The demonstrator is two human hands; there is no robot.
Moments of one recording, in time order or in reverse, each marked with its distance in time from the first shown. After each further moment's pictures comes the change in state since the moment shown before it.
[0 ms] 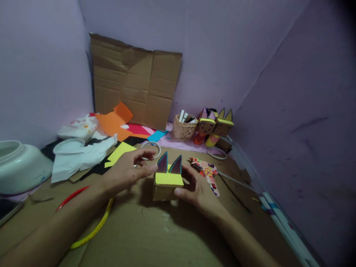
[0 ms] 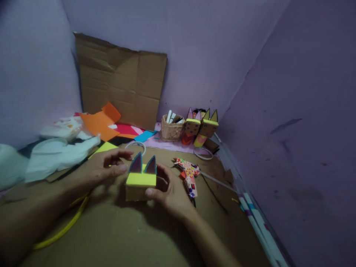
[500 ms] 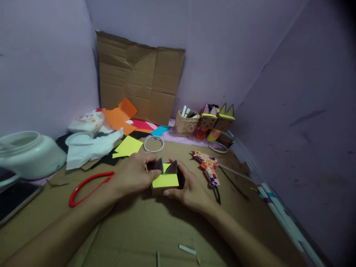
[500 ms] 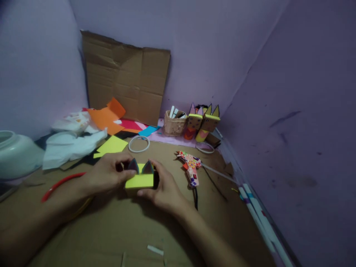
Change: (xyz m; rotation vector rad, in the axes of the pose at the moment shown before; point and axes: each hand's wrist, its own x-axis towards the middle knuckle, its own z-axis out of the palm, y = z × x) left_hand -0.023 0.005 0.015 0.296 0.017 0.074; right_hand -0.008 0.016 0.021 -0.311 0.037 -0.091
